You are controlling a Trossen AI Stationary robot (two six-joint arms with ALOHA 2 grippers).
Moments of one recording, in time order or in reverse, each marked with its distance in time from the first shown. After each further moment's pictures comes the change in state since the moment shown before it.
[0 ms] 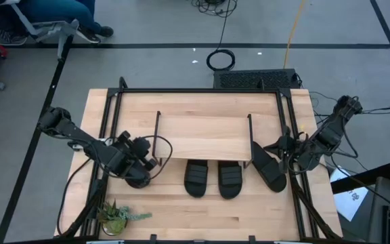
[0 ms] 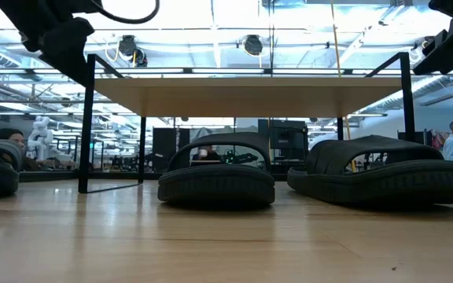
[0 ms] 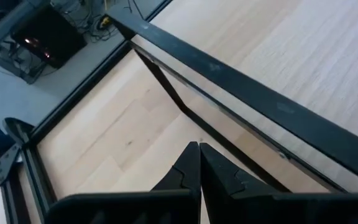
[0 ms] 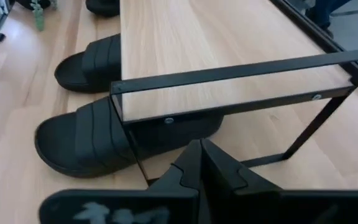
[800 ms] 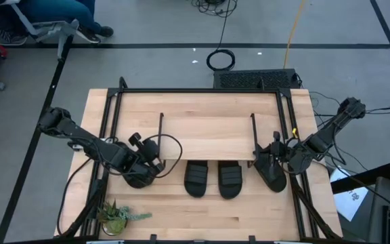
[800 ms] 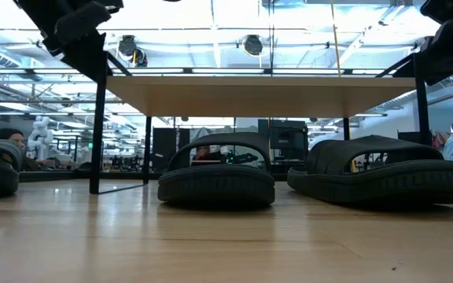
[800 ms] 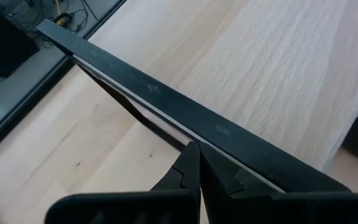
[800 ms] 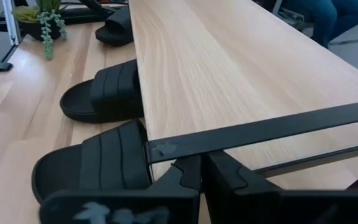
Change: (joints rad) left arm 0.049 0.005 0.000 0.299 0.083 0.270; right arm -0.083 0.050 -0.180 0.471 0.022 -0.194
